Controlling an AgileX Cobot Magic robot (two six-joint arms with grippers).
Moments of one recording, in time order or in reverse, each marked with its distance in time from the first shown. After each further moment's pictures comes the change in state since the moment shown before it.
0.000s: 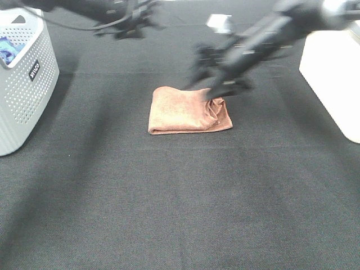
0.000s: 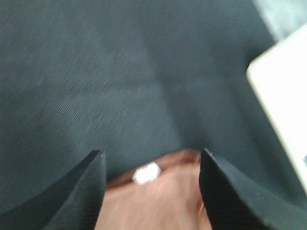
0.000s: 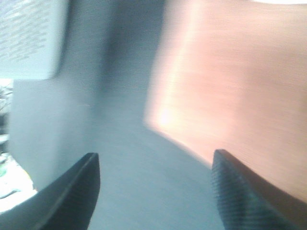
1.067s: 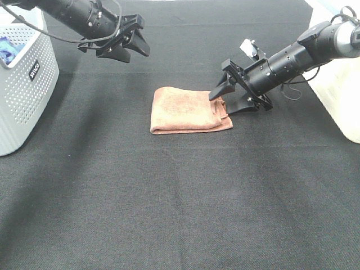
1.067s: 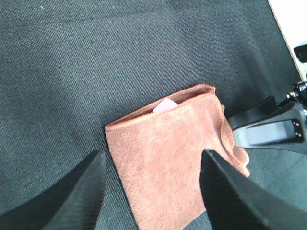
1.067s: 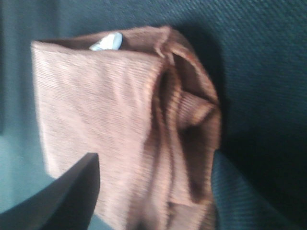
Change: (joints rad) left arm 0.032 -0.006 0.000 0.105 0.223 -0.003; right arm -0.175 0.126 -0.005 -0.024 -0.076 0.013
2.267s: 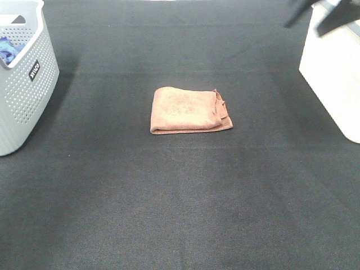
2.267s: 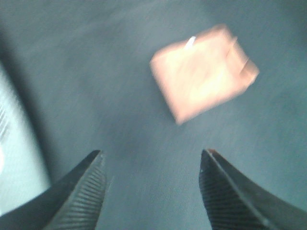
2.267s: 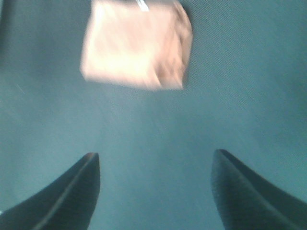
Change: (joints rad) left arm -0.109 -0.638 0.191 0.596 0.386 -0.304; right arm 0.001 -0.812 0.244 -0.523 0.258 0.315
